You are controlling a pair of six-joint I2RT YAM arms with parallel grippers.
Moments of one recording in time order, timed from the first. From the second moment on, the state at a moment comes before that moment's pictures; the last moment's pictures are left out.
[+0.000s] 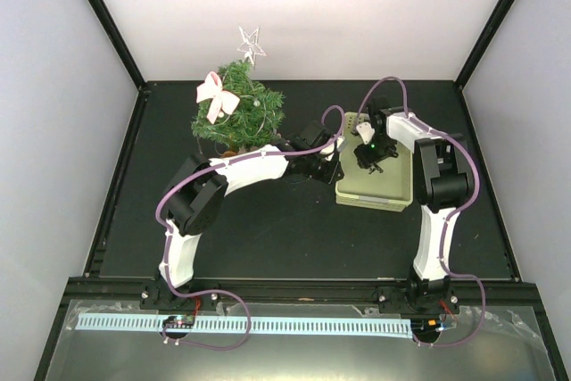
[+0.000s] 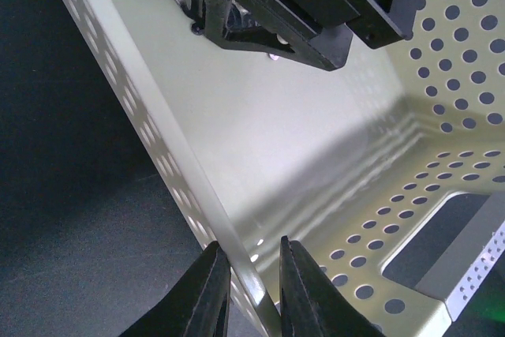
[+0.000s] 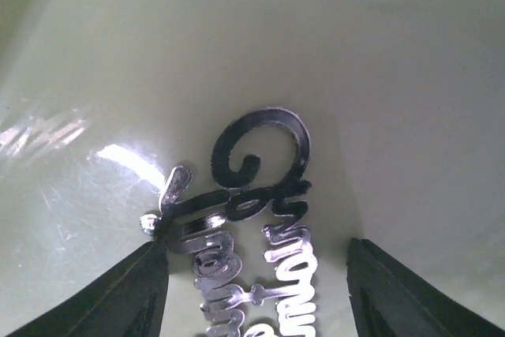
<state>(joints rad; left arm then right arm) -0.82 2.03 1.49 -0.34 0.31 -0.40 0.18 2.08 1.49 -0.84 -0.05 -0.34</state>
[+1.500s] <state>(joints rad) -0.82 2.03 1.53 -0.34 0.31 -0.38 0.08 1.99 1.30 -0.66 -0.69 -0.05</state>
